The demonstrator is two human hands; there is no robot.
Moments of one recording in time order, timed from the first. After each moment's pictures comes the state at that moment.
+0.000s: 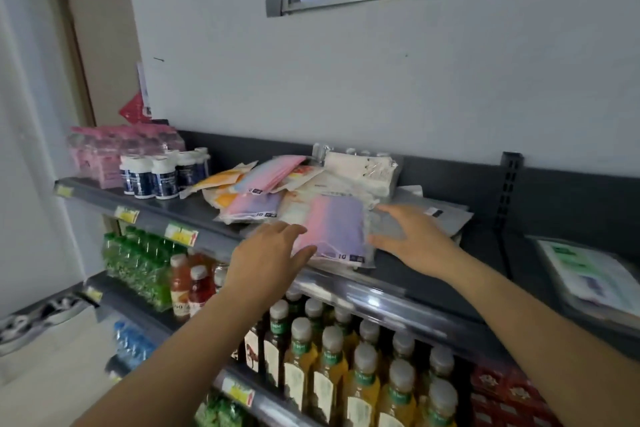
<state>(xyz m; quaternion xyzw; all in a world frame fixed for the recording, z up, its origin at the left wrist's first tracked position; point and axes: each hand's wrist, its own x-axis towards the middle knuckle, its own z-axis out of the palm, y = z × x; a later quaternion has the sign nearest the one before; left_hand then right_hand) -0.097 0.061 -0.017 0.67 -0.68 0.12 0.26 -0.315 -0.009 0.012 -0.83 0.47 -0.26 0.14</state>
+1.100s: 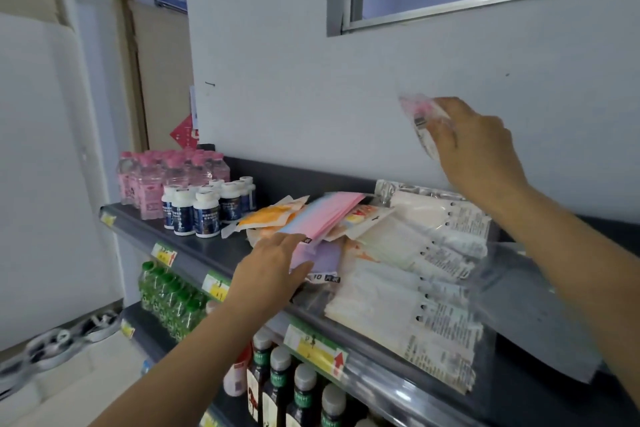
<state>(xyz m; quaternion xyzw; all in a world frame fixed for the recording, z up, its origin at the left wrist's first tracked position) 0.030 -0.036 -0.006 0.71 -0.64 0.12 0.27 -0.200 -0.098 0.141 -0.76 0.42 -0.48 -0.12</state>
